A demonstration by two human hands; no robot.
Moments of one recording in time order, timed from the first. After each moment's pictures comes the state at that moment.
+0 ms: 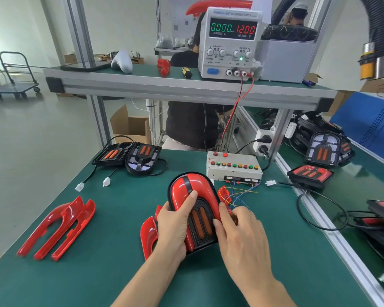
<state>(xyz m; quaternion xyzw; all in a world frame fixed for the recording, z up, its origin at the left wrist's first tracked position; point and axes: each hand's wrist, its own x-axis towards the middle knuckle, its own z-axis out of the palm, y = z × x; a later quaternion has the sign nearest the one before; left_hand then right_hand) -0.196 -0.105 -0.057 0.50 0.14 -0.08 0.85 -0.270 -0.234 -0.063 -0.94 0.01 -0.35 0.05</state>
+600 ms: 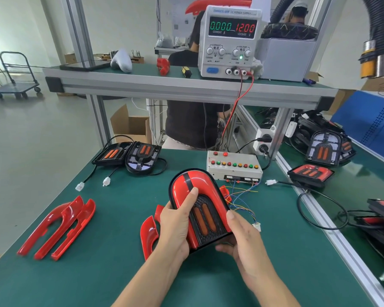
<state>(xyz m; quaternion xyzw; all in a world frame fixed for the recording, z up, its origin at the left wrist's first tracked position) -0.200 -0.108 -0.049 0.46 0.14 -0.11 0.87 -0.268 -0.238 -0.064 -0.64 0.13 -0.06 0.75</state>
